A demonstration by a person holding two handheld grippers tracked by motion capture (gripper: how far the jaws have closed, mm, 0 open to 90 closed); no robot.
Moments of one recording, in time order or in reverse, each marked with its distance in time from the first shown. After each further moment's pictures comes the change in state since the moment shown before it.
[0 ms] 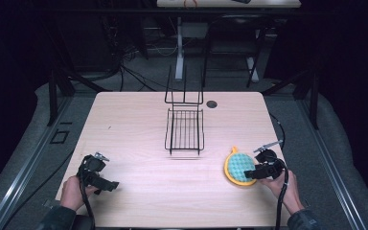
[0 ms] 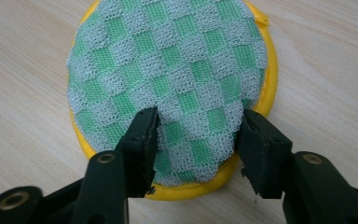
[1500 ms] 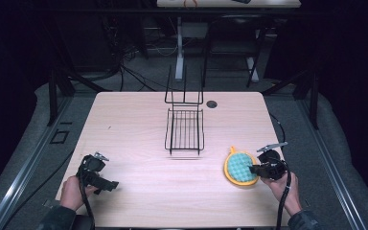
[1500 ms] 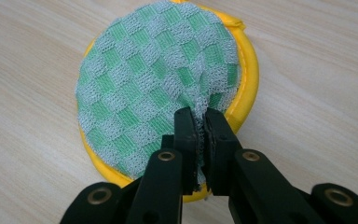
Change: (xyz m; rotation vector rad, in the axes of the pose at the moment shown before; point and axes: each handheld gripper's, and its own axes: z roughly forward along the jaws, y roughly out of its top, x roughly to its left) left arm 0.001 0.000 -0.001 -0.008 0.001 -0.006; right arm 0.006 -0.004 -0.014 -0.091 -0.055 0.025
